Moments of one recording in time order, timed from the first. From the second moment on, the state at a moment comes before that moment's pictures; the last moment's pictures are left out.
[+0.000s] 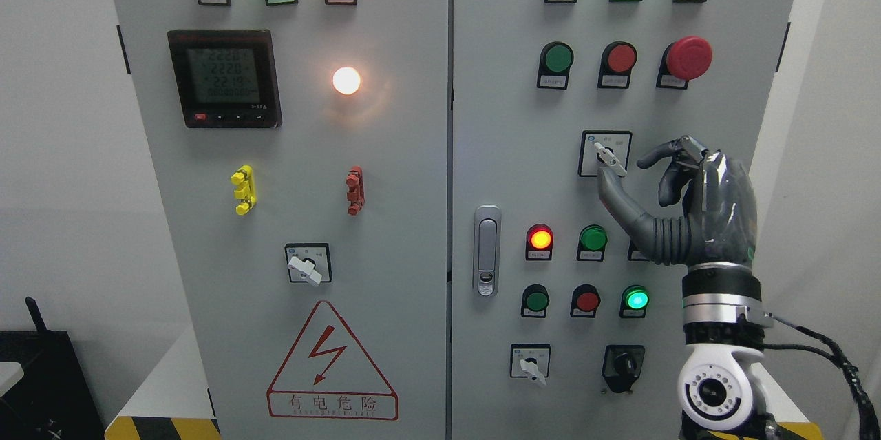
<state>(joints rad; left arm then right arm) 0.00 -0.09 0.00 0.00 0.00 -0.07 0.07 -0.66 0.11 -0.06 -1.83 0.78 0.24 0.01</state>
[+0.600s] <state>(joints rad) 0.00 -0.09 0.00 0.00 0.00 -0.07 0.07 -0.68 0.12 -0.03 -1.82 0.78 0.25 0.01</state>
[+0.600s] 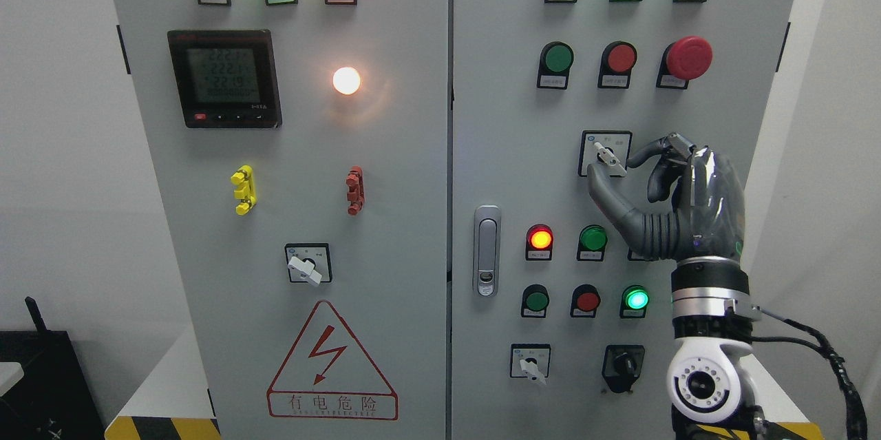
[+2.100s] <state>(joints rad) 0.00 -0.09 0.00 0.00 0.00 -0.07 0.07 -0.69 0.12 0.00 -1.79 0.80 0.26 0.00</state>
